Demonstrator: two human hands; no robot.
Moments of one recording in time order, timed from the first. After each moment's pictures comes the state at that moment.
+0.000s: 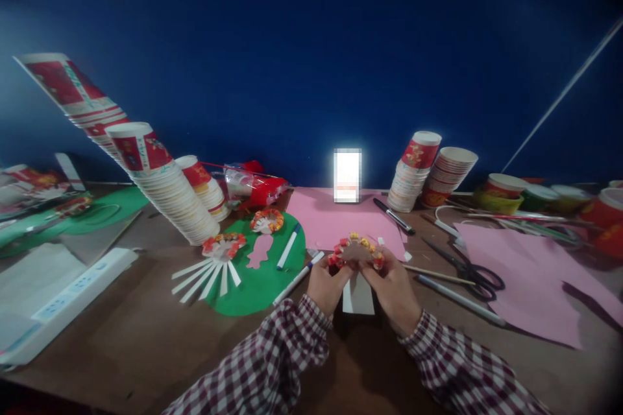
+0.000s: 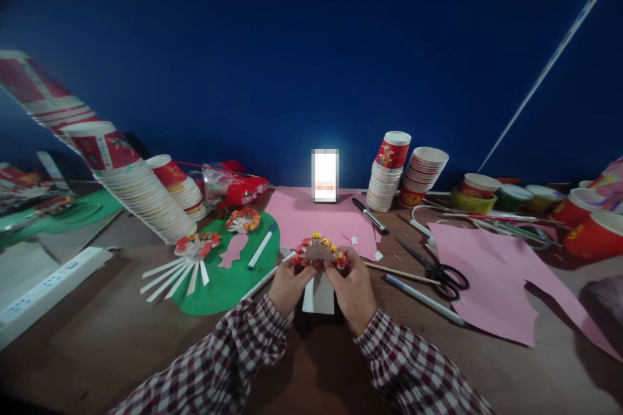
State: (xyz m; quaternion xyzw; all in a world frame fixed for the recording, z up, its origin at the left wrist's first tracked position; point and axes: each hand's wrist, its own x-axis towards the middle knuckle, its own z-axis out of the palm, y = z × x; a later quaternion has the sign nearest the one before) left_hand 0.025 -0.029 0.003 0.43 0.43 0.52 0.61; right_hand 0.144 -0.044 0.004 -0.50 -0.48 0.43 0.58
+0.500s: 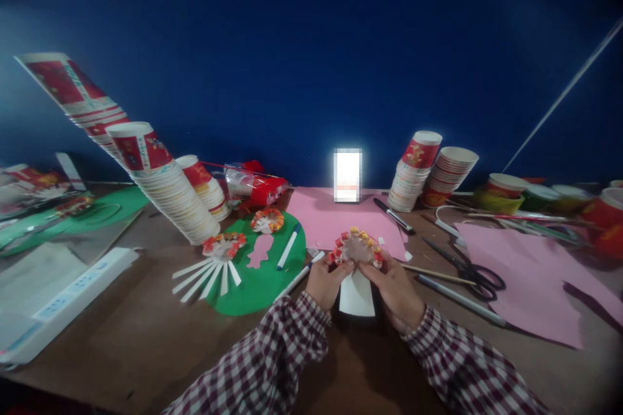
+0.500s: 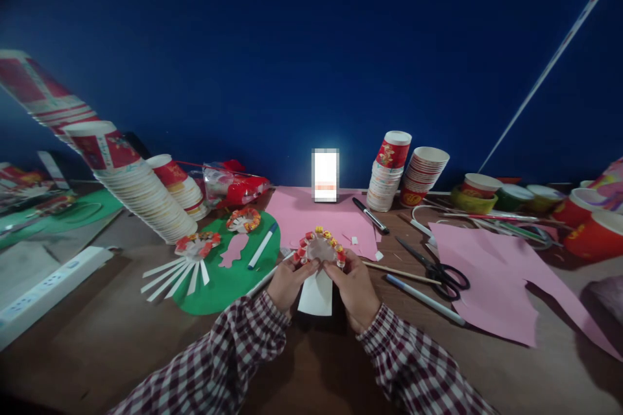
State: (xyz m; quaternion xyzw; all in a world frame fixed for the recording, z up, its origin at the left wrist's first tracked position) left_hand 0.021 -0.025 0.006 0.36 0.41 0.49 0.68; right_hand 0.139 -0.046 0.012 -0.44 -0.33 0.60 0.58
